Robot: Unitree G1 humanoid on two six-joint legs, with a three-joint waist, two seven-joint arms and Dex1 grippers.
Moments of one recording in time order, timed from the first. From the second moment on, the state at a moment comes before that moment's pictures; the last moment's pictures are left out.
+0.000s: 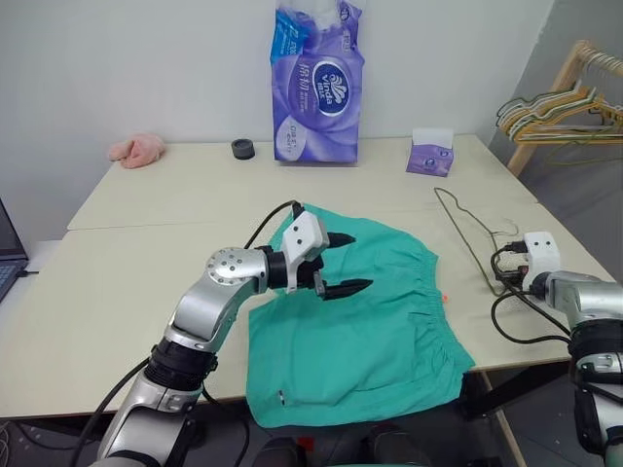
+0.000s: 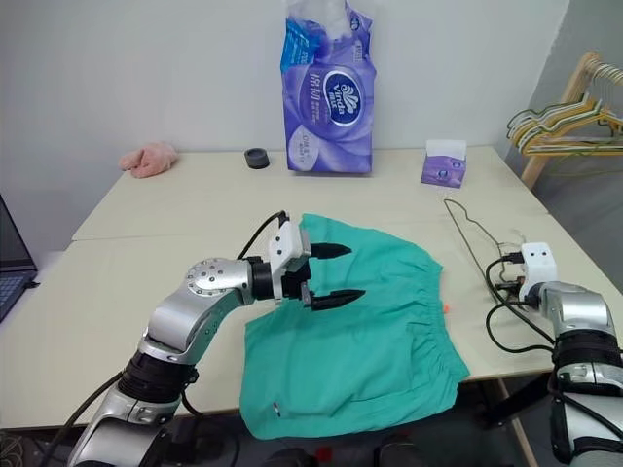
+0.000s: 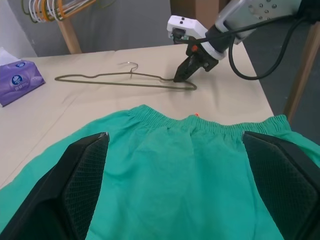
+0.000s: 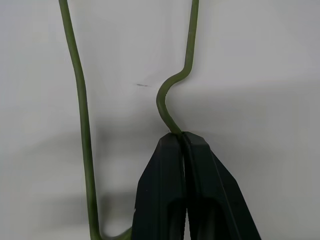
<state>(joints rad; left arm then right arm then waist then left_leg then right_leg) -0.50 0.42 -0.22 -0.14 -0.32 0.43 -0.94 -0.55 -0.66 -0.15 0.59 0.16 0.76 0.39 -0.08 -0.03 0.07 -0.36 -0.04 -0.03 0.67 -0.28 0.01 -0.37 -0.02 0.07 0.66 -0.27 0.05</state>
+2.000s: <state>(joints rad) -0.71 0.62 -0.22 0.40 -0.27 0.52 -1.52 -0.28 -0.79 0.15 -0.27 -0.42 -0.17 0.52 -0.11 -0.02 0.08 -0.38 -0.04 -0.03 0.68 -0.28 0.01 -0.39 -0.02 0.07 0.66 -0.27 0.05</state>
